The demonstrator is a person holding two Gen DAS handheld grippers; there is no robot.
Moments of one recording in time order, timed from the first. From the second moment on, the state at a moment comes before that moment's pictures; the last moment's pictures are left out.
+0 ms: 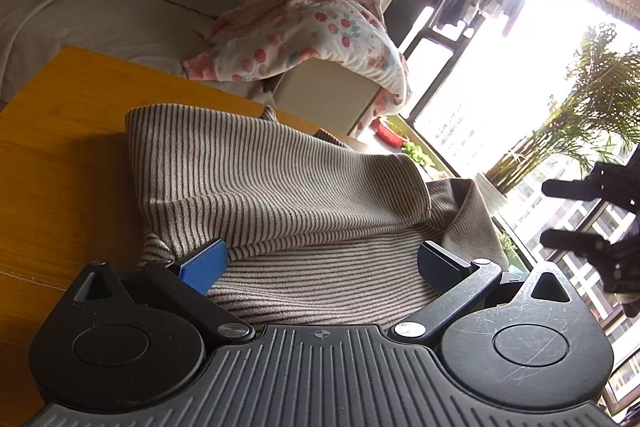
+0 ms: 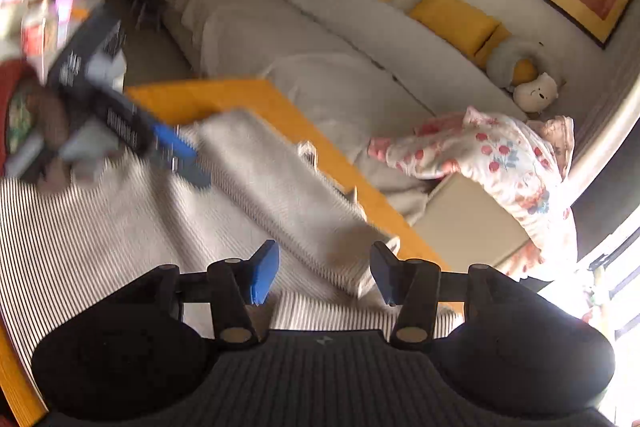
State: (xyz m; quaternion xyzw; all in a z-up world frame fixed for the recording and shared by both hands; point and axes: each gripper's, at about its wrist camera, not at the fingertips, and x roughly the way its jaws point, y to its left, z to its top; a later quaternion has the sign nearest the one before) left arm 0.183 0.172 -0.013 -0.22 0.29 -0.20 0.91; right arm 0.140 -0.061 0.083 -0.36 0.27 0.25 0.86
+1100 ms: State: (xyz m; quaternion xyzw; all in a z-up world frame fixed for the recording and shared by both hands) left arm 0.119 0.218 0.017 -0.28 0.25 -0.23 0.90; right arm 0.259 0.032 0.173 -0.06 0.17 0.30 0.94
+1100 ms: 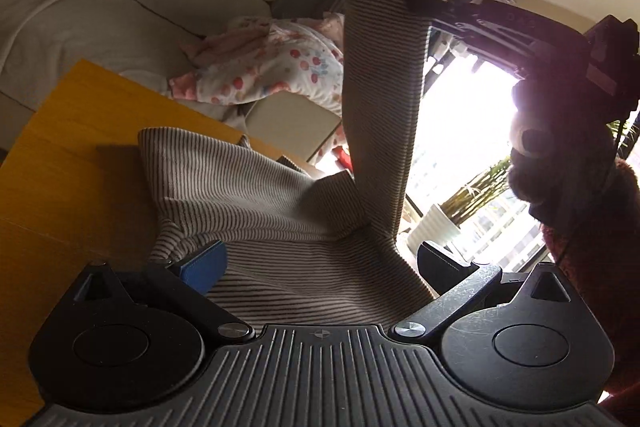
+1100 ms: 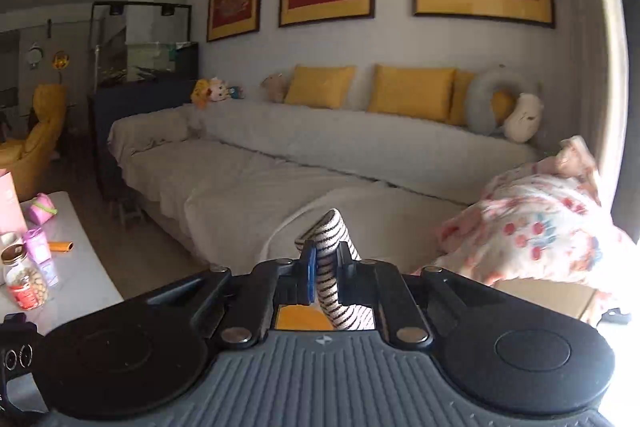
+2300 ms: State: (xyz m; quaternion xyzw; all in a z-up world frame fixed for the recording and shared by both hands) left arm 0.226 0.170 -0.006 -0.23 0.28 -0.17 0.92; right arm 0.253 -0.089 -0.022 0.15 0.30 0.25 0.91
